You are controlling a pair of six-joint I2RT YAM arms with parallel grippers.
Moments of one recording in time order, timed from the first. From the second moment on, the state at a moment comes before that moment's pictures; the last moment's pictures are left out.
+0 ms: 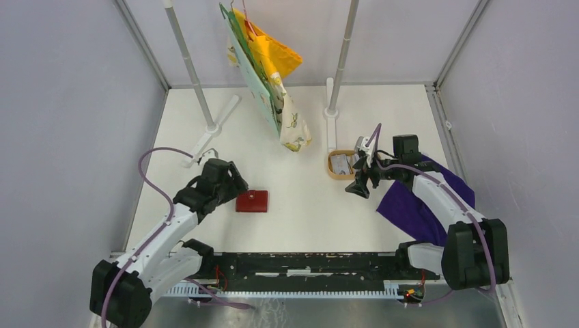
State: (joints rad) left arm -0.44 0.91 0.57 -0.51 -0.24 -0.79; right arm 0.12 1.22 0.71 -0.39 -0.91 -0.70
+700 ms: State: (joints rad) left arm -0.18 1.14 0.45 -0.29 0.20 -0.74; right arm 0.12 1.24 0.67 -0.35 -0.94 -0.66
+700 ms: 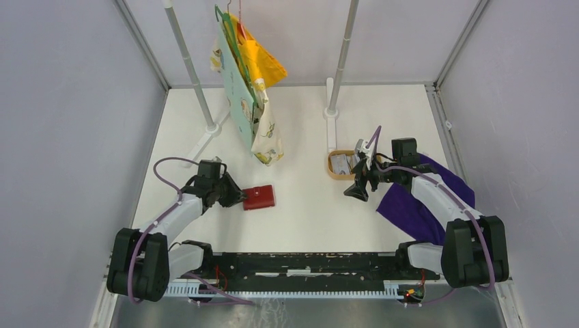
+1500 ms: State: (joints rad) left arm -0.61 1.49 0.56 0.17 0.37 -0.75; right arm 0.48 1.41 0.76 -0.40 -0.98 -0.98
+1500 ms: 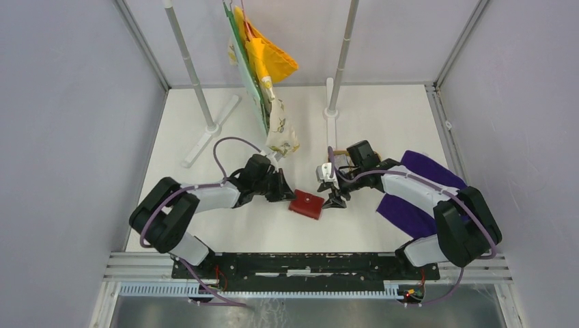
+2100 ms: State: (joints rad) left arm -0.73 1.63 0.66 0.25 0.40 -0.74; right arm 0.63 1.45 0.69 -0.24 -0.64 -0.87
